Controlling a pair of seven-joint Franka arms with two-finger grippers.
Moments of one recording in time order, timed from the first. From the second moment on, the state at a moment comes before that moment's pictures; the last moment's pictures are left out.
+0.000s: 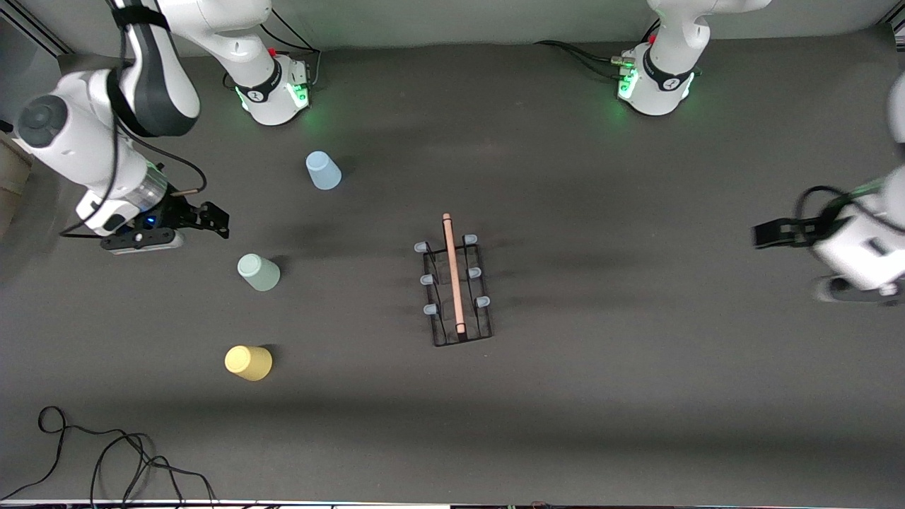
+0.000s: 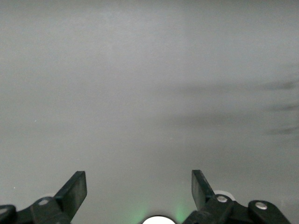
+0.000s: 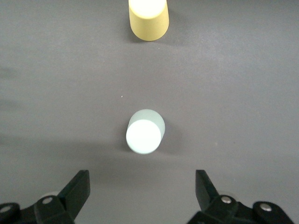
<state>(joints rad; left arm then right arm) 0.01 0.33 -0.07 -1.19 0.08 1.33 -0.03 0.07 -0.11 -0.04 -2.37 0.02 2.35 -0.05</state>
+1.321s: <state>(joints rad) 0.05 0.10 -0.09 -1.56 0.05 1.51 0.02 0.10 0.23 -0.04 -2.44 0.02 2.76 -0.05</state>
